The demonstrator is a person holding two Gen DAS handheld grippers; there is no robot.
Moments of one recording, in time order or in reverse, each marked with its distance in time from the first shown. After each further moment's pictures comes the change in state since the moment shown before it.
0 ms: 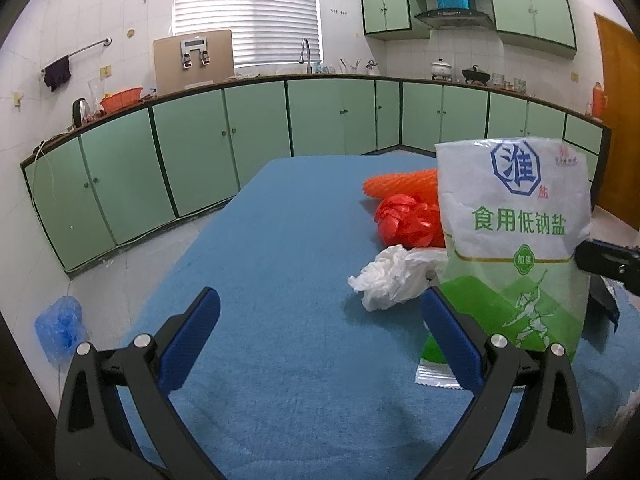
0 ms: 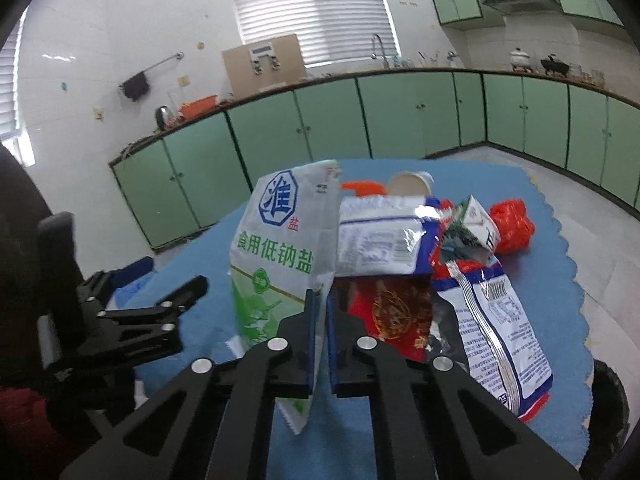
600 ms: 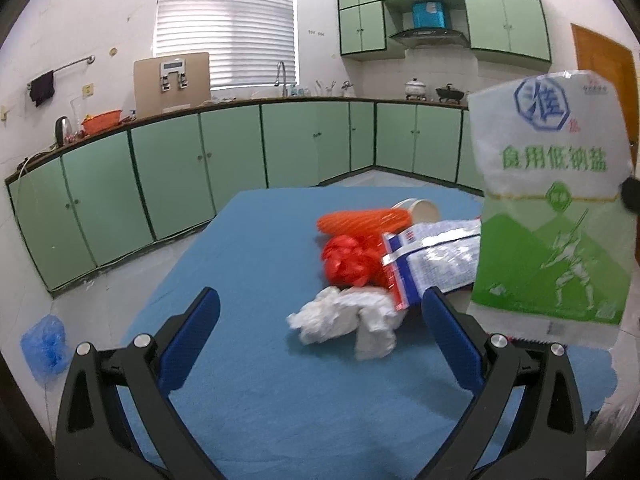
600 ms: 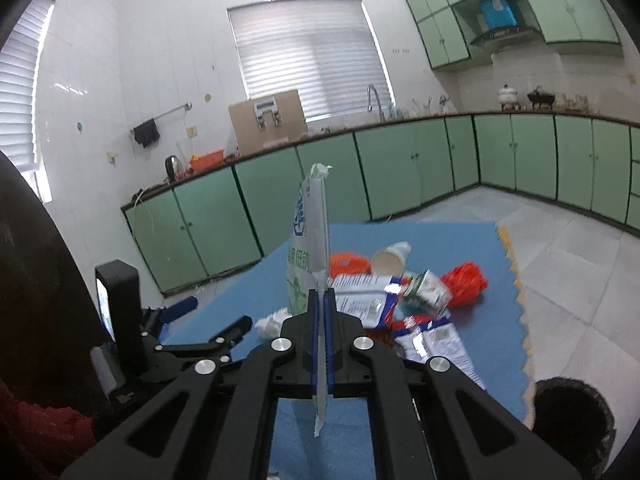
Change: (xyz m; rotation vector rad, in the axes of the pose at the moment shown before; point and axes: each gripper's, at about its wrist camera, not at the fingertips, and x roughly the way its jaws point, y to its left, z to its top) left arm -0.025 -0.039 0.024 0.021 -0.078 -0.089; right arm -0.099 -0.009 0.026 0.021 -0.193 -0.022
